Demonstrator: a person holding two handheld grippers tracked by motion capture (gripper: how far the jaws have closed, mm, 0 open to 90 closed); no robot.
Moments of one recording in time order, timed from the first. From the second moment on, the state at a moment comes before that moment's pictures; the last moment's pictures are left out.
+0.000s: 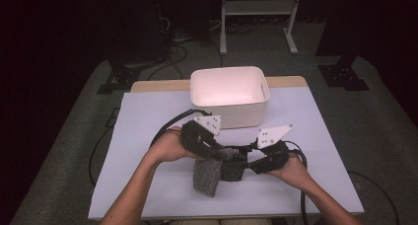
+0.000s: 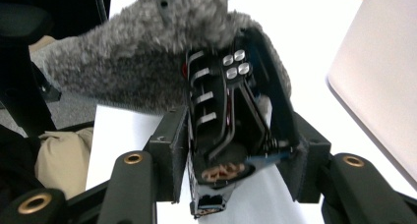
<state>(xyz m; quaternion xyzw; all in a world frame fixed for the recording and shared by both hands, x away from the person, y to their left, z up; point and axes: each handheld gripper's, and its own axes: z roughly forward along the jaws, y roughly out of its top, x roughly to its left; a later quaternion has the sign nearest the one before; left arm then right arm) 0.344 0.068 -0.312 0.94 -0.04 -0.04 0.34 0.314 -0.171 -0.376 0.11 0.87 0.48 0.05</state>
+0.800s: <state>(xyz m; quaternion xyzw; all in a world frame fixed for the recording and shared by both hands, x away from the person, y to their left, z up) 0.344 0.059 -0.317 0.93 -0.05 -0.05 0.35 0.310 -0.175 -0.369 0.08 0.89 0.45 0.05</state>
